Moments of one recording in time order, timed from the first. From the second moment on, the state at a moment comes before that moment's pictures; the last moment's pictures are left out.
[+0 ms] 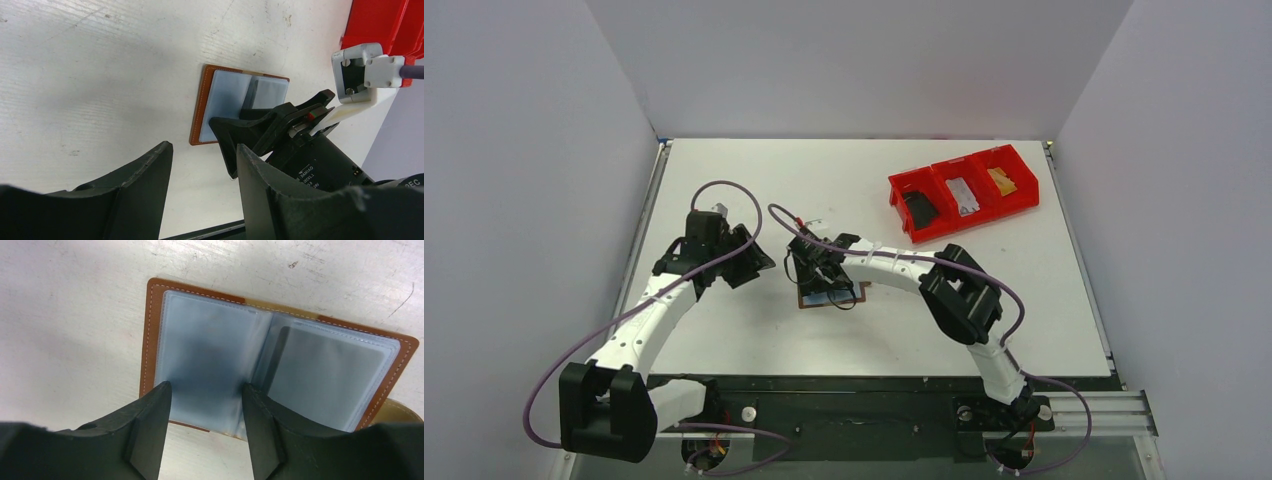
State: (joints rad) left arm -0.17 1.16 0.79 -0.50 0.21 -0.75; right arm 0.97 2.12 1.59 -0.58 0.18 0.64
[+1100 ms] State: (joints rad) left arm -0.31 1.37 0.78 -0.40 0.23 -0.77; right arm 0.76 2.05 1.25 -0.07 -0.35 0.74
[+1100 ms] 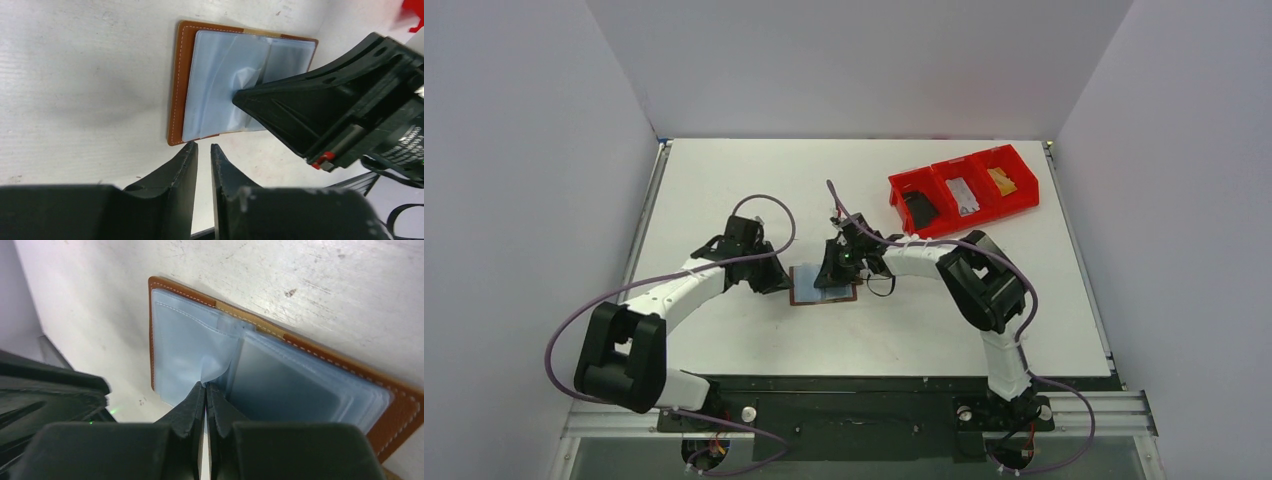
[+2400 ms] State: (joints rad) left arm -0.38 1.57 0.82 -0.24 0.27 -0.78; right arm 0.73 1.97 1.21 -0.09 -0.41 0.74
